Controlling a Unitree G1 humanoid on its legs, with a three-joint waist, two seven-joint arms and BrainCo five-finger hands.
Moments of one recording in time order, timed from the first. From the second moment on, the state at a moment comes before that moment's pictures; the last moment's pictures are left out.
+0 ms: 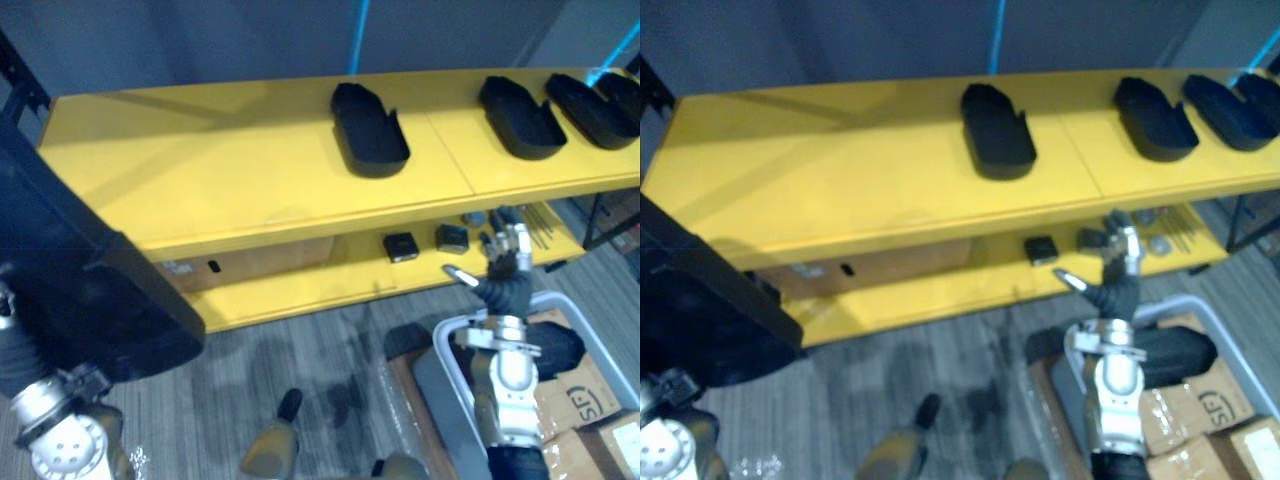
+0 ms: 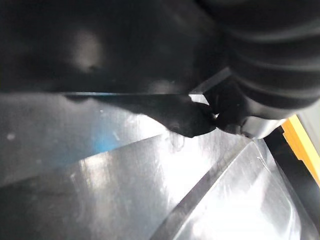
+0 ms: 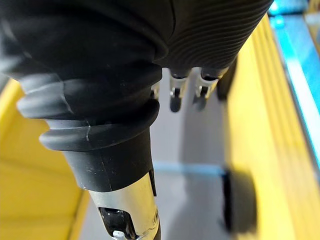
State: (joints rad) left arm 0.22 0.12 0.46 -0.42 -0.15 -0.45 0.32; right arm 0.01 -0.14 -0.20 -0.06 0.23 -0.47 -0.10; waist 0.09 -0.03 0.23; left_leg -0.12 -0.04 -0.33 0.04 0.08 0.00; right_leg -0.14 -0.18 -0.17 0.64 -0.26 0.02
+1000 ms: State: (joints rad) left arm 0.26 0.11 0.51 -0.45 0.04 -0.29 0.26; right arm -0.05 -0.14 -0.17 -0.15 0.42 -0.41 0.07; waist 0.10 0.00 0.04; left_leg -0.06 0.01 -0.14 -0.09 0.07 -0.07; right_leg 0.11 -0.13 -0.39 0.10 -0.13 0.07
